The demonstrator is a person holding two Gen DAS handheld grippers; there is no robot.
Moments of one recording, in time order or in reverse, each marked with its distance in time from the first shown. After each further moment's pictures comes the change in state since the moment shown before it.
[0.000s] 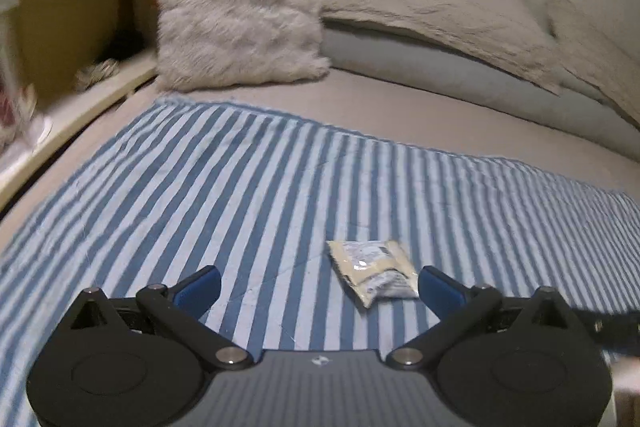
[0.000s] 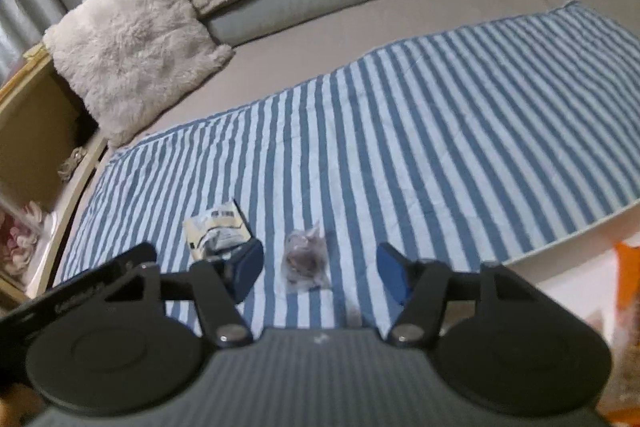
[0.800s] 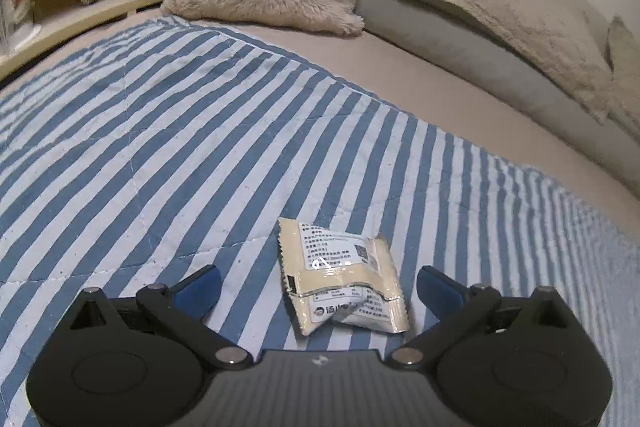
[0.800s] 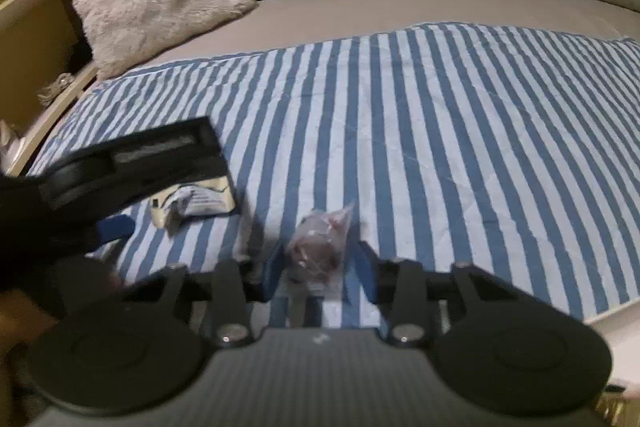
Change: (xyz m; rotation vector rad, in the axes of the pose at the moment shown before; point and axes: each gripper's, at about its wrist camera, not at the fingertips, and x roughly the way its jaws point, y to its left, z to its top) left arm 0.080 -0.038 -0.006 -0.181 0.080 0.046; right arm 0.081 0.027 -0.018 -0.215 0.032 -0.044
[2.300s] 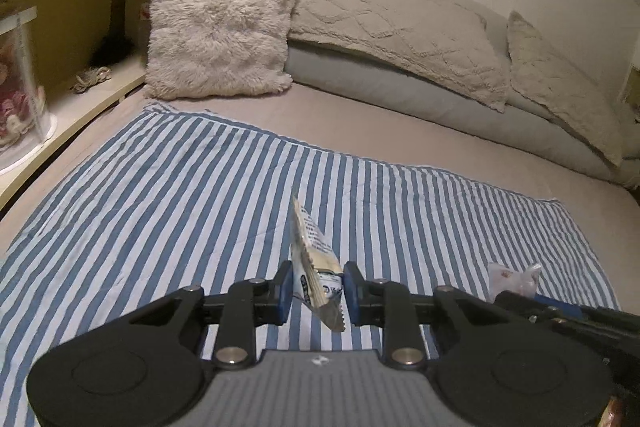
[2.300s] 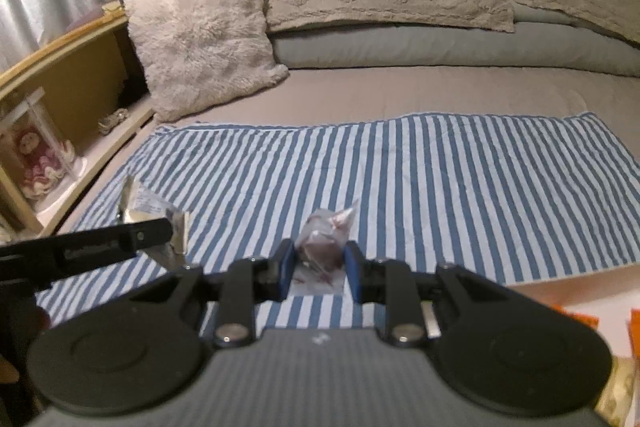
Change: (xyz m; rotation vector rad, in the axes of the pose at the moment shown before) left arm -0.198 0.028 -0.016 0.167 -0.076 -0.183; right arm -0.184 -0.020 -0.015 -0.070 -0.149 0.026
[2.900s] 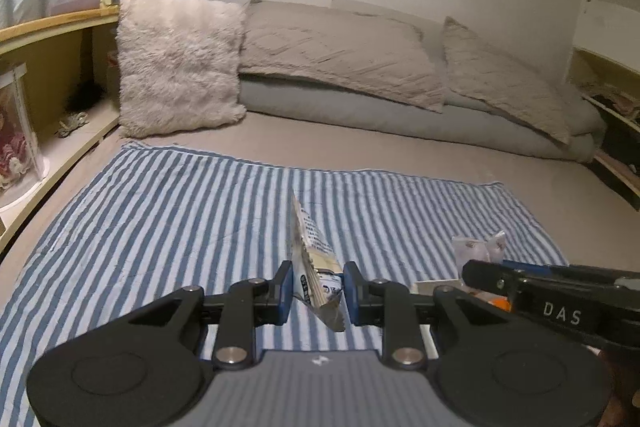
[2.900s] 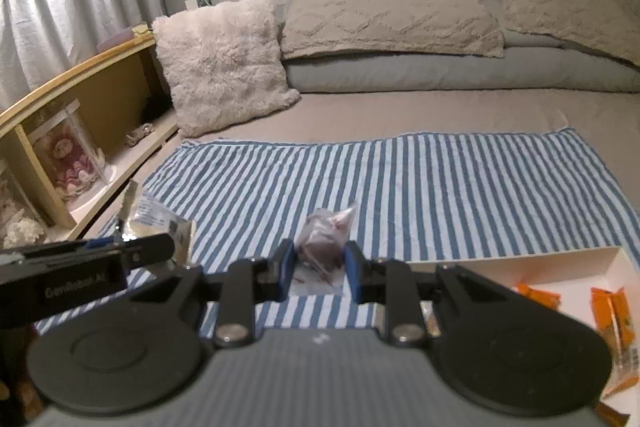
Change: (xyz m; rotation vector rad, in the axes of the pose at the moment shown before) left arm -0.090 -0.034 -0.034 0.130 -0.079 -0.093; right arm -0.076 -0.004 -0.022 -0.028 -0.073 0.028
